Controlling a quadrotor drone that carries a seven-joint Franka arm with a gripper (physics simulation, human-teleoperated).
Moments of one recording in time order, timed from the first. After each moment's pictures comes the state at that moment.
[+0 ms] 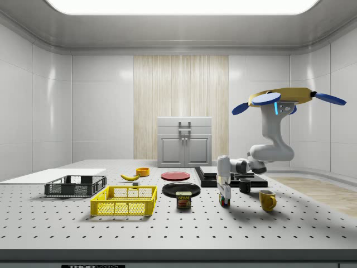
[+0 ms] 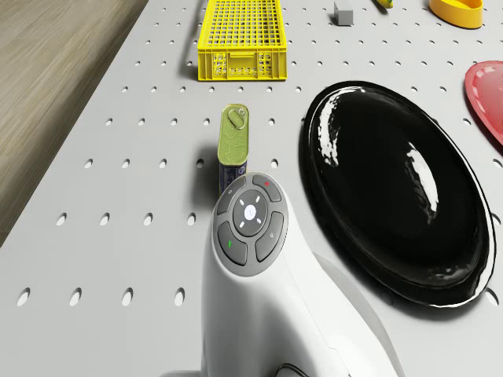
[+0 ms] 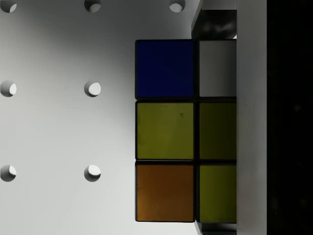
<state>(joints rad) -1.15 -1.31 1.18 -2.81 -2.02 1.45 1.62</state>
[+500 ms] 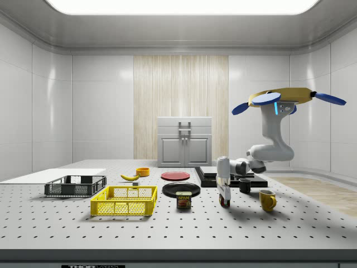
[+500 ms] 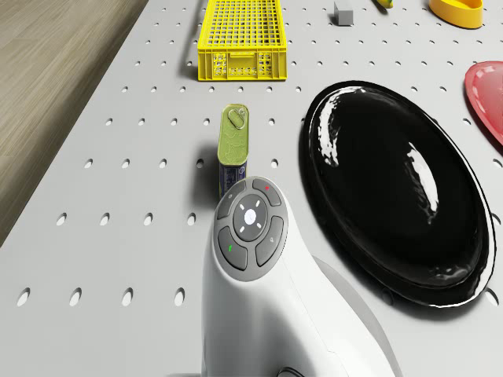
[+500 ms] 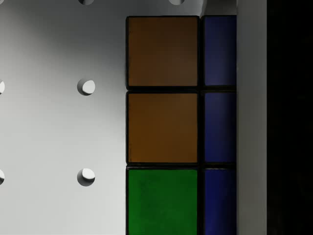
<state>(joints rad) -1.16 -1.33 1.17 -2.80 -2.03 1.47 1.63</state>
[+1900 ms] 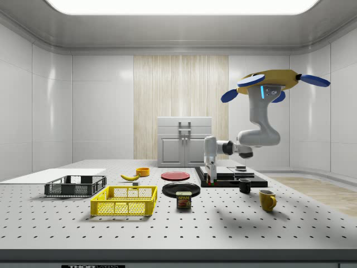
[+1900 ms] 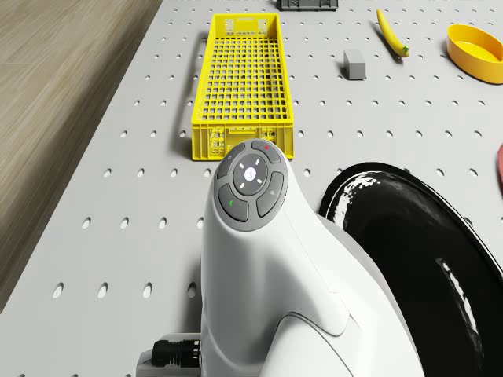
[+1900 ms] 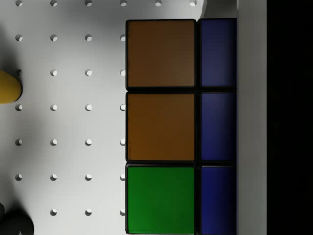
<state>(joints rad) -1.19 -1.38 1.31 -2.82 -1.87 1.47 1.66</state>
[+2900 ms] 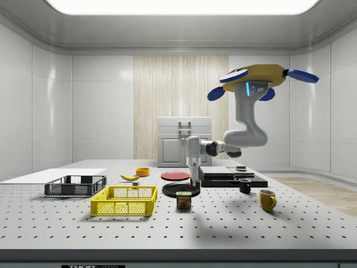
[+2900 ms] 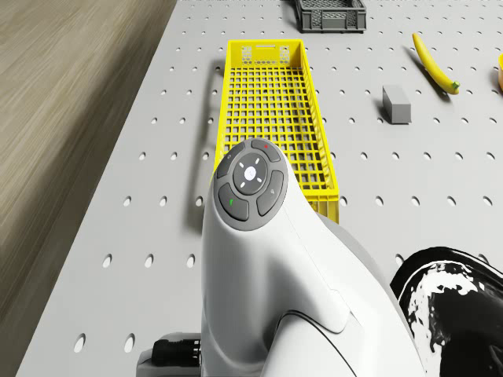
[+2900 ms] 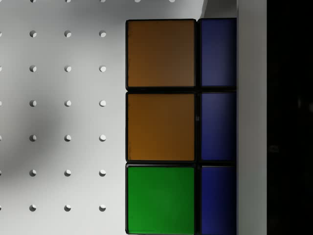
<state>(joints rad) -1.20 -1.43 1.32 -2.82 -1.85 1.52 1.68</state>
